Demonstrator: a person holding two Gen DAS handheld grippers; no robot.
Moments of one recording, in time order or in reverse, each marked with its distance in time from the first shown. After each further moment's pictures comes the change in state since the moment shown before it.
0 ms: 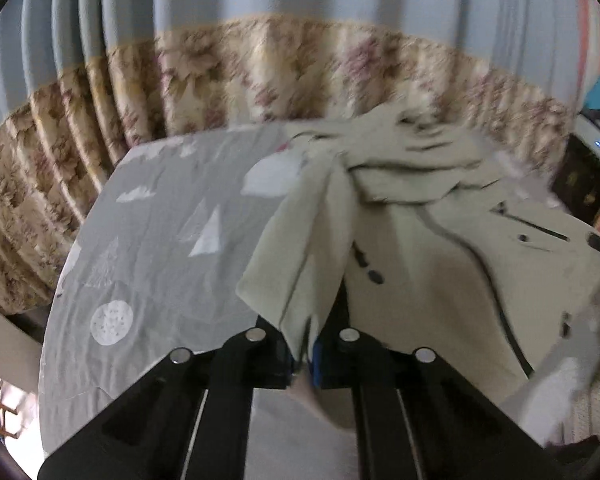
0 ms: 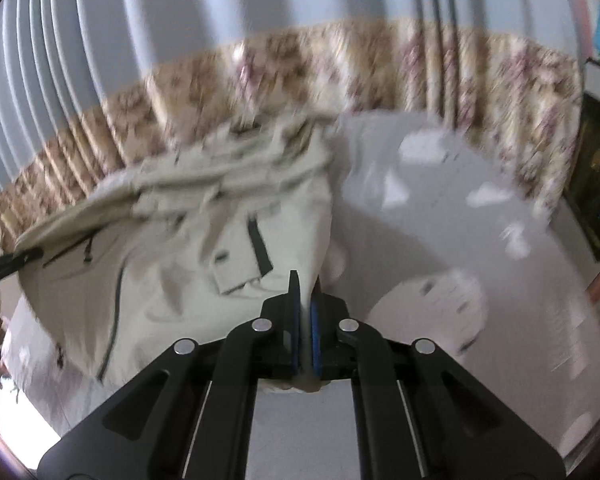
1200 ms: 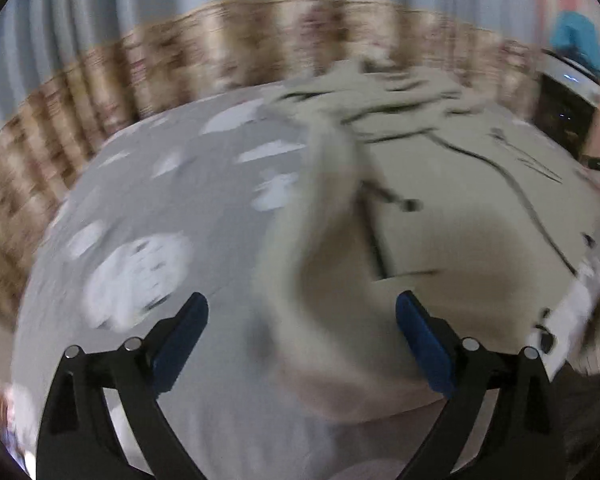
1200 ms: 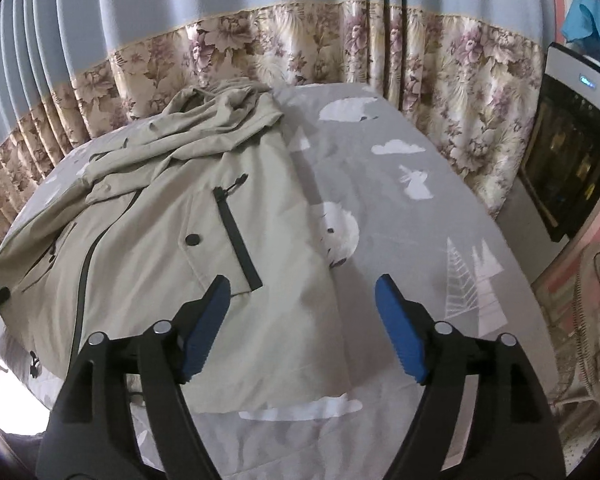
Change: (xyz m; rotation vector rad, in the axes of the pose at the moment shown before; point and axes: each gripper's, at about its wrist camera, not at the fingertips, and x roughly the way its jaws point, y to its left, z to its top) left arm 0.004 -0.054 -0.108 0.154 0.026 -0.043; right arm -0.029 -0.079 -0.053 -0.014 0.115 -0.101
